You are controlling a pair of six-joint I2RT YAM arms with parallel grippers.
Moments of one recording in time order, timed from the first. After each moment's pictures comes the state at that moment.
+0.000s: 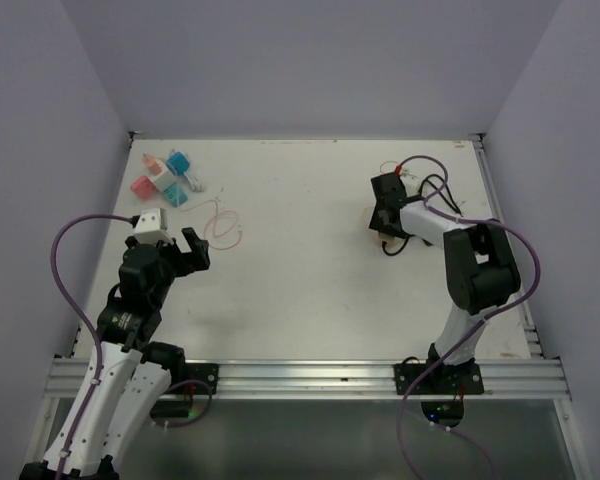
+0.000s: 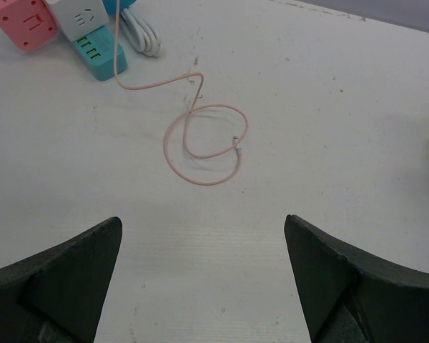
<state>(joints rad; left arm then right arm) -0.22 0.51 0.59 -0.43 -0.16 -0.31 0.30 1.81 1.13 -0.36 0.40 0.58</state>
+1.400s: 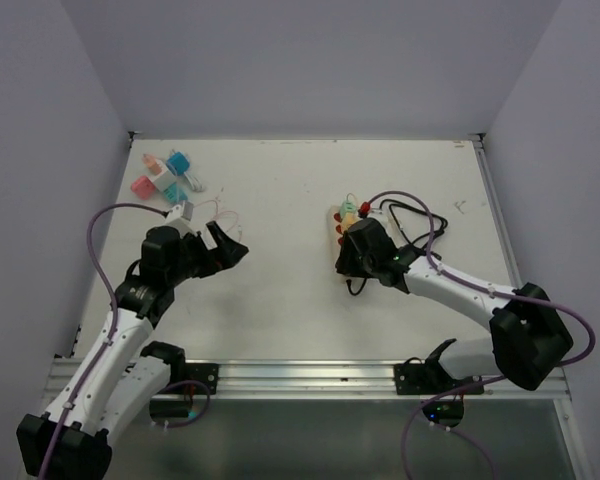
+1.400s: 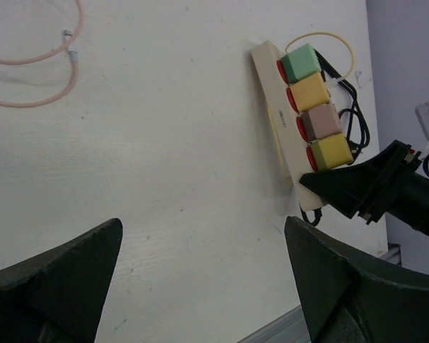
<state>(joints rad) -0.25 0.74 0.60 -0.38 0.23 -0.65 0.68 1.35 0.78 -0.31 0.23 0.71</state>
